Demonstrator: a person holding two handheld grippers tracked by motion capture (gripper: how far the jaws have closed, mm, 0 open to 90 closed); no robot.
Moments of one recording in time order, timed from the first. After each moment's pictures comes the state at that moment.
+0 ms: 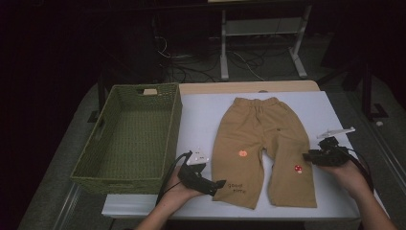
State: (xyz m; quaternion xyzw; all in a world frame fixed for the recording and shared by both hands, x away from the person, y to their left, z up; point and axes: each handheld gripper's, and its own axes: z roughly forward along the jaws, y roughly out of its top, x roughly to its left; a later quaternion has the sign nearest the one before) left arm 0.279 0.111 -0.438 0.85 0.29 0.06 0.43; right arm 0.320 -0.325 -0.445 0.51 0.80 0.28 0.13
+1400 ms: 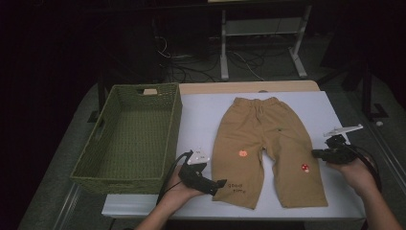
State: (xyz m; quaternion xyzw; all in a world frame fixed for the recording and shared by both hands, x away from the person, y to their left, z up) left arm 0.280 0.109 -0.437 0.85 0.29 0.06 0.43; right arm 0.321 -0.344 -0.436 0.51 0.81 0.27 0.13
